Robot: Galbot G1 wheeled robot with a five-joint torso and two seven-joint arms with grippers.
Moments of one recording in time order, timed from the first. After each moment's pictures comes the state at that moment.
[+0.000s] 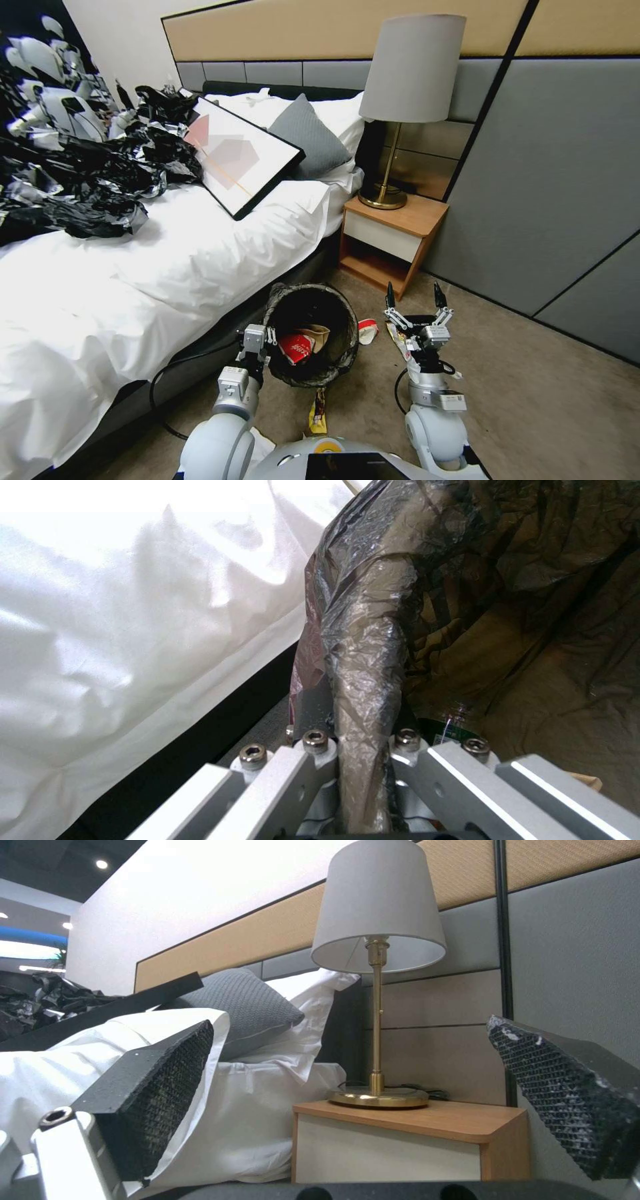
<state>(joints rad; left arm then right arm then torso) 1.72 -1.41 -0.35 -2.36 0.05 0.30 -0.11 -1.63 1.50 0.46 2.13 -0.05 0.56 0.09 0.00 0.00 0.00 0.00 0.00</state>
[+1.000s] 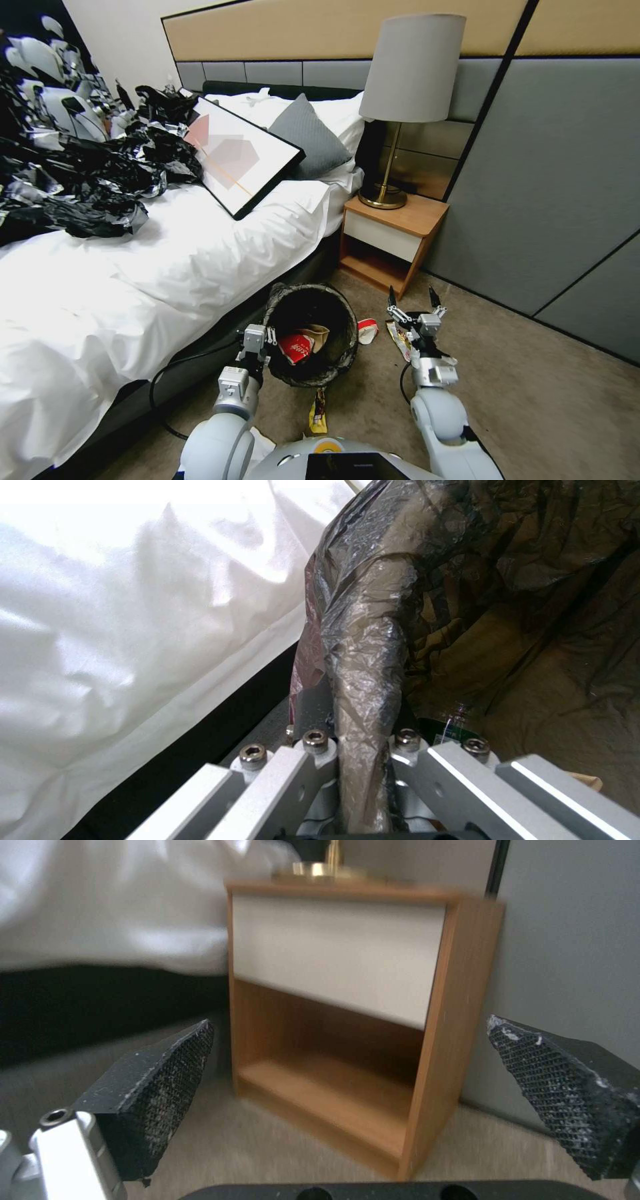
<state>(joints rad) 1.72 -1.40 -0.35 -2.36 0.05 0.29 -0.10 -1.43 1.38 0.52 1.84 0.09 0.14 0.11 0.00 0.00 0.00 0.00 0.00</state>
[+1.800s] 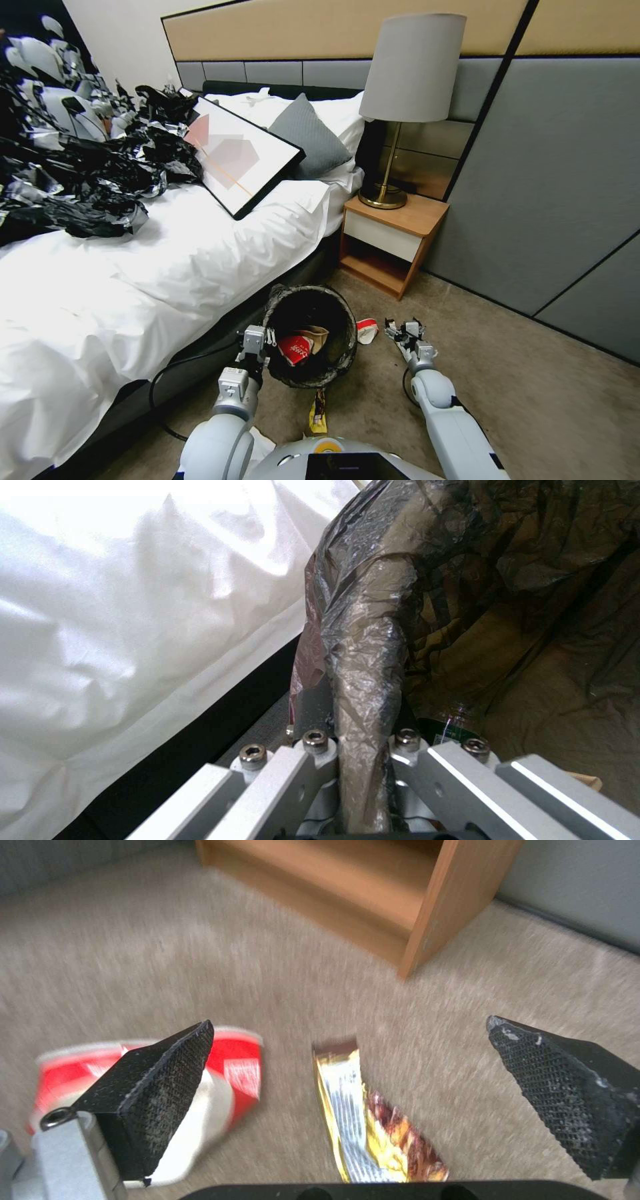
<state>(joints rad) 1.73 -1.41 -0.36 -2.36 0.05 0.29 -0.10 -1.20 1.32 0.50 1.35 0.12 -0.05 -0.03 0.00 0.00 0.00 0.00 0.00</state>
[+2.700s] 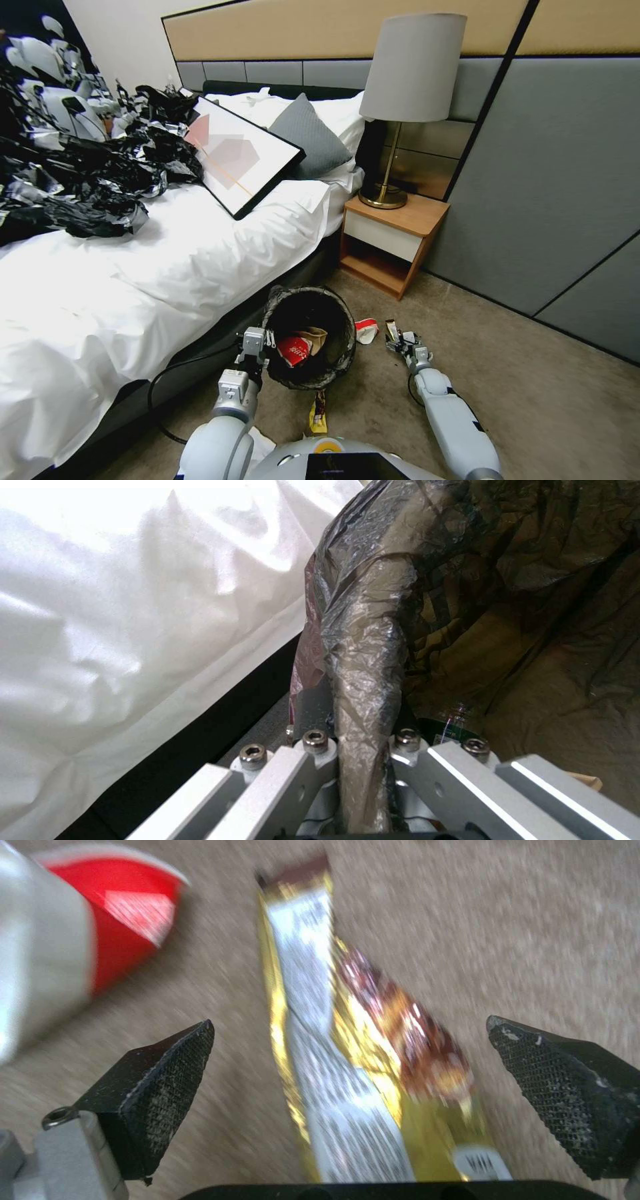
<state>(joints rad) 1.74 -1.41 -0.36 -2.35 0.07 0.28 -0.11 -1.01 1.32 0.53 0.89 0.06 0.08 -0.12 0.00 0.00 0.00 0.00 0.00</state>
